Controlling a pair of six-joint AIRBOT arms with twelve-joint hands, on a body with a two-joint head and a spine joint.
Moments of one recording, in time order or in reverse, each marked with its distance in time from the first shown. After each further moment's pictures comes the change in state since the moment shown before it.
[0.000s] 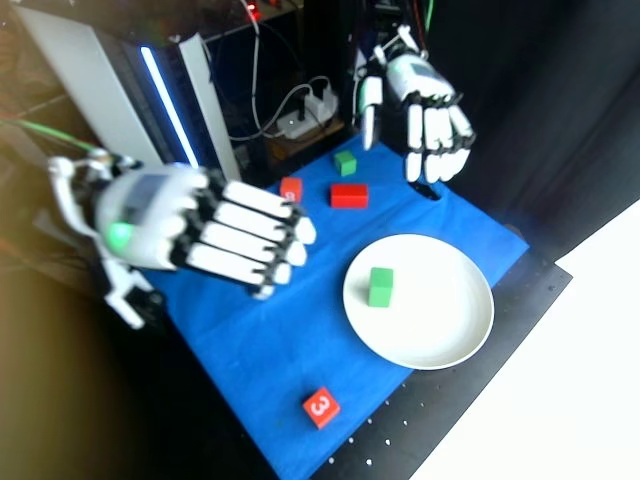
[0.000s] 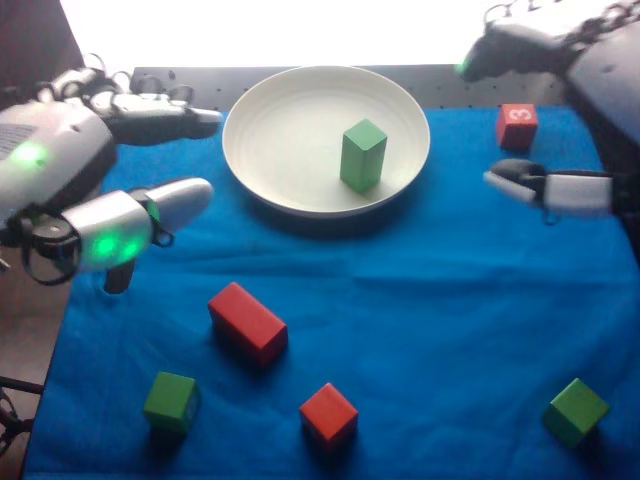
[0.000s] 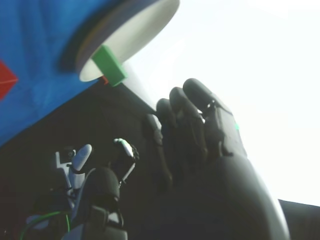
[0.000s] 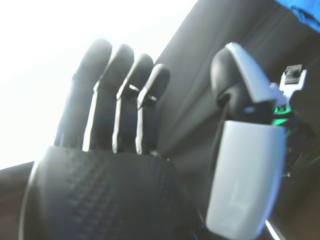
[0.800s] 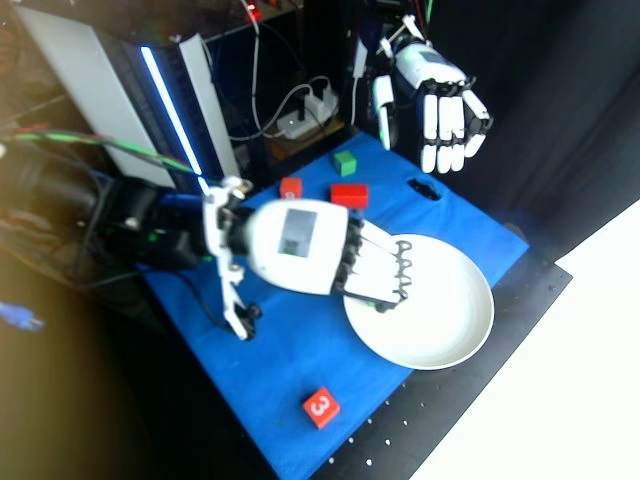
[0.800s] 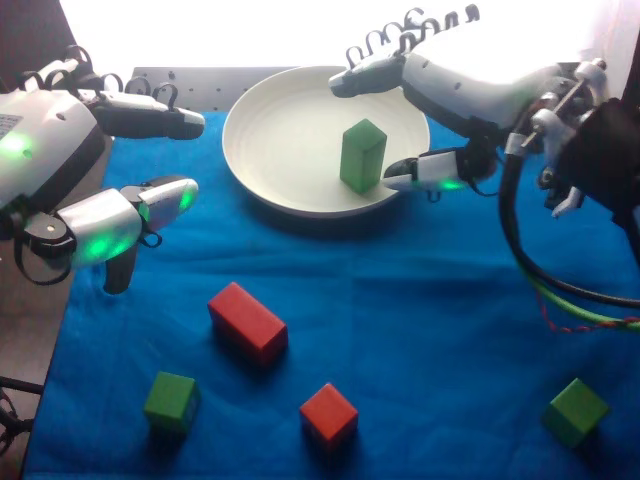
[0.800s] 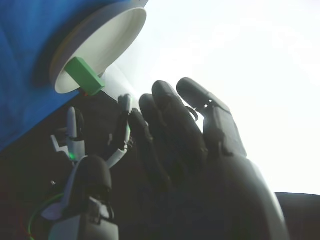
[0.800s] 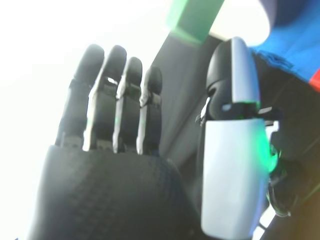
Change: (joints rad) left arm -0.001 0.007 -0.010 -0.020 -0.036 0.016; right arm 0.203 -0.294 0.307 -0.027 0.413 0.001
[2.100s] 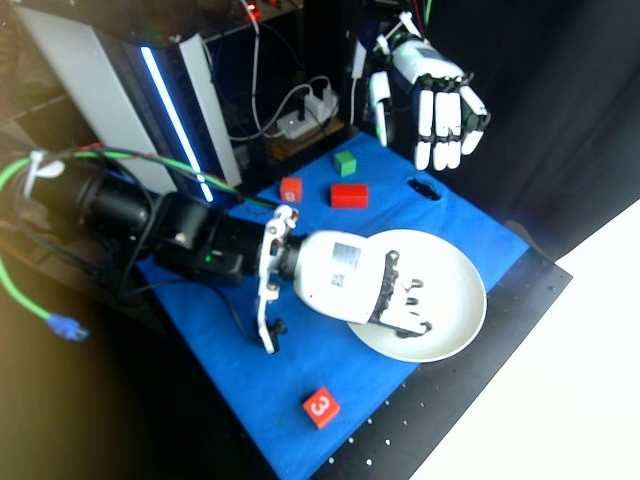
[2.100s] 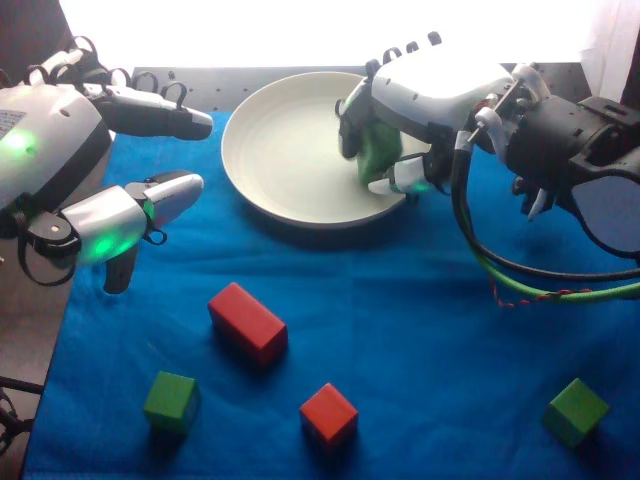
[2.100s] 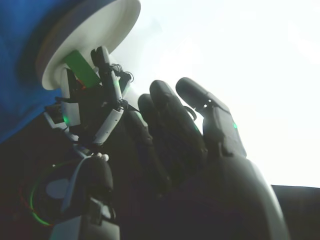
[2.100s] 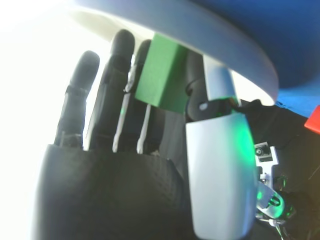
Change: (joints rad) left arm -0.006 0.000 -0.011 0.016 -0.020 0.000; right arm 0.020 -0.125 0.165 0.027 0.156 0.001
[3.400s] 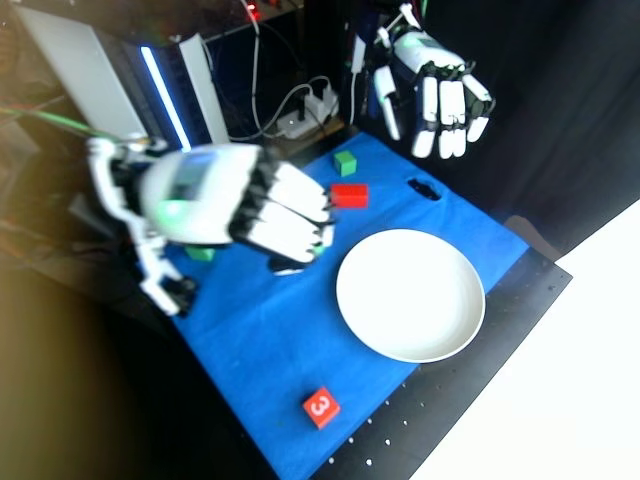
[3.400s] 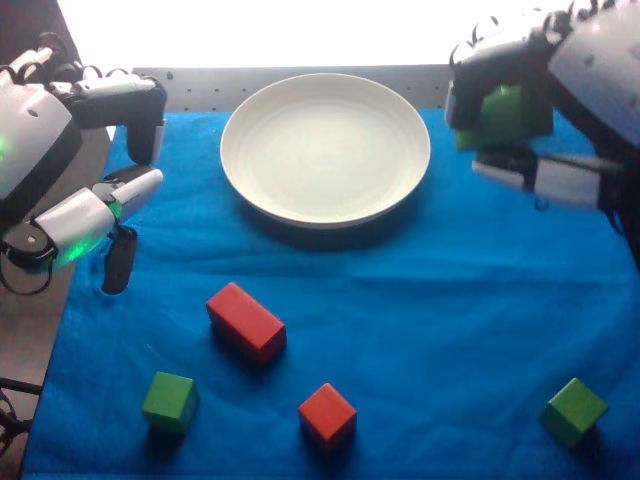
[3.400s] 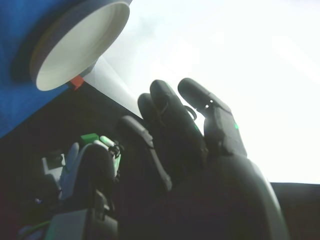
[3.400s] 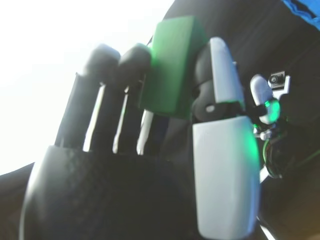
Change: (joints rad) left arm 0.044 0.035 -0.039 -0.035 -0.067 0.000; right arm -0.218 0.456 -0.533 -0.071 -0.592 0.040
